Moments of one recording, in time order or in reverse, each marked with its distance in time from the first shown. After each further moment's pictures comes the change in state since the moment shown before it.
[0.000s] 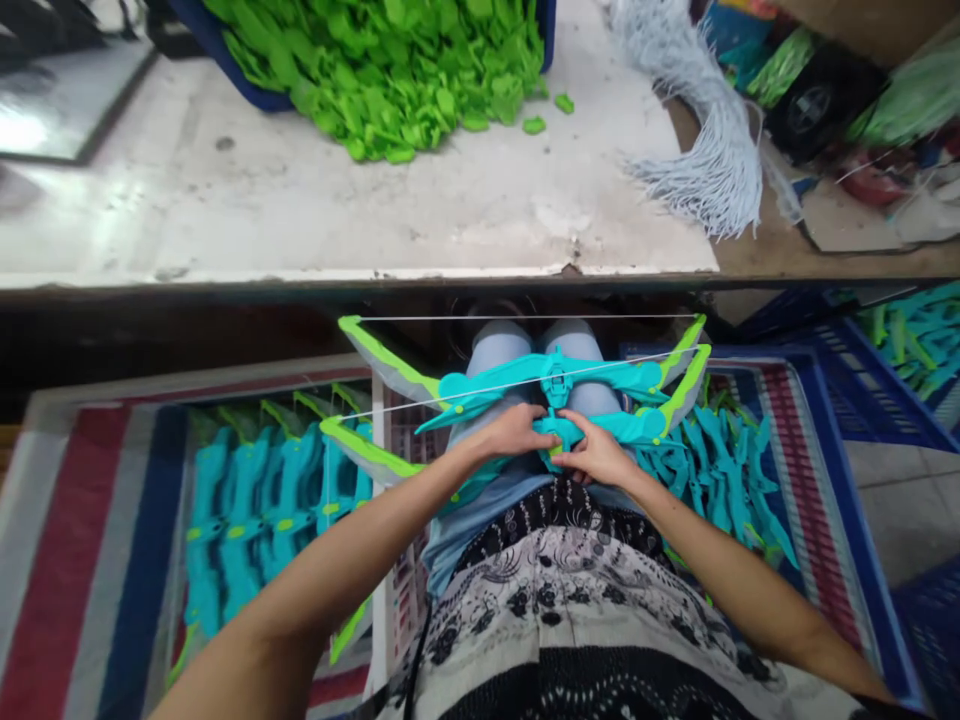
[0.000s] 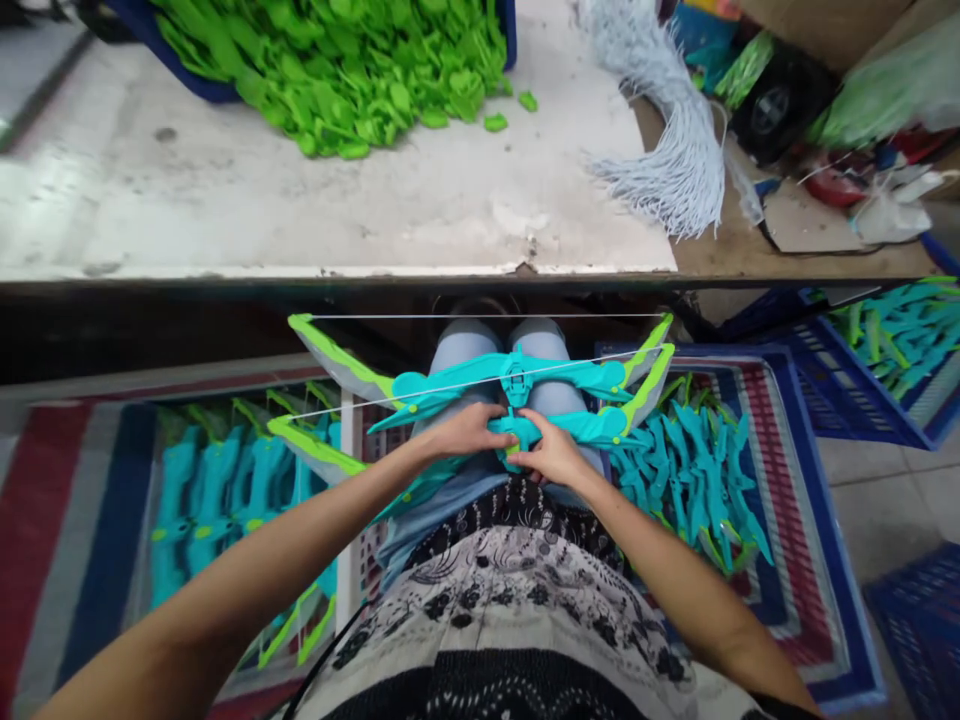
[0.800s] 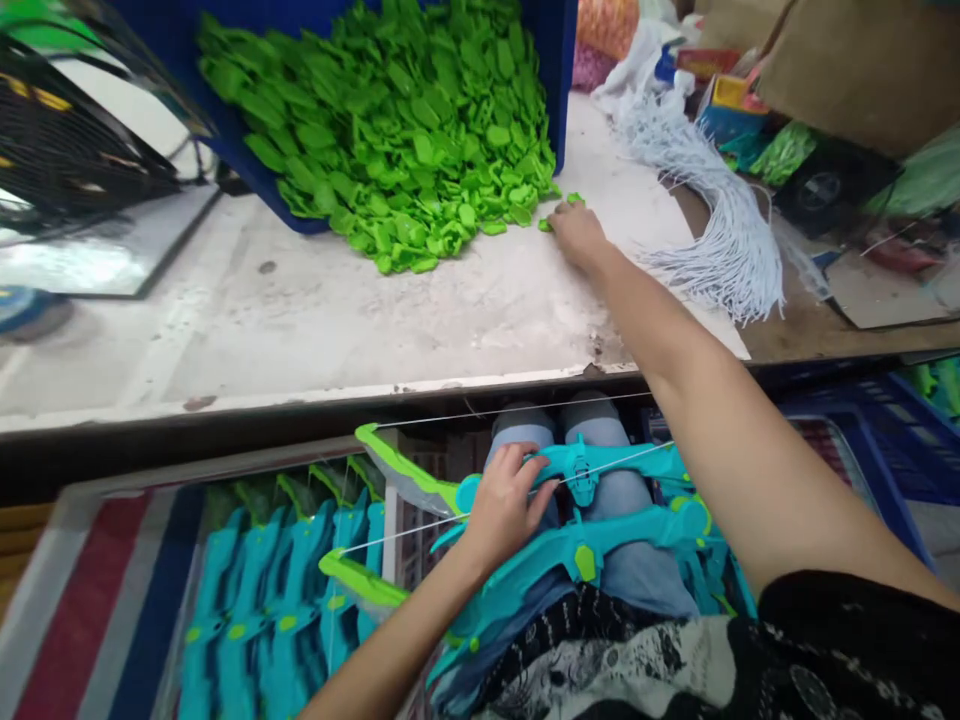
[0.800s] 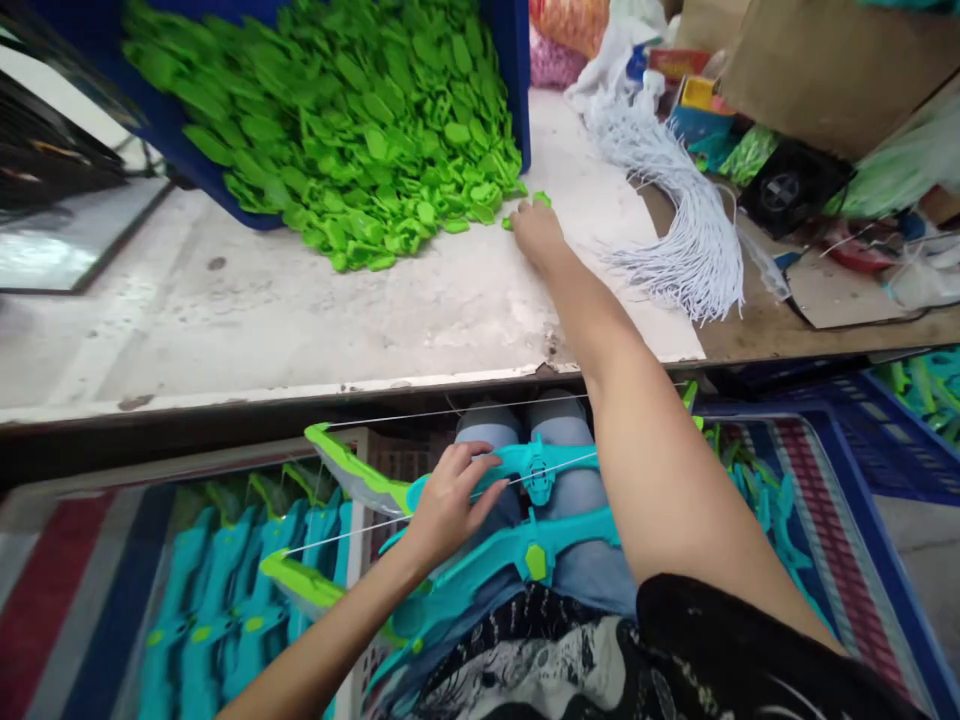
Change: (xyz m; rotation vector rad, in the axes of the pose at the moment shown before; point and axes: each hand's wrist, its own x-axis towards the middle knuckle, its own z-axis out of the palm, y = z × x) left_hand -0.009 -0.001 -0.049 0.409 0.818 0.375; right_hand 0.266 -0.286 -0.248 -0.963 0.782 -0.683
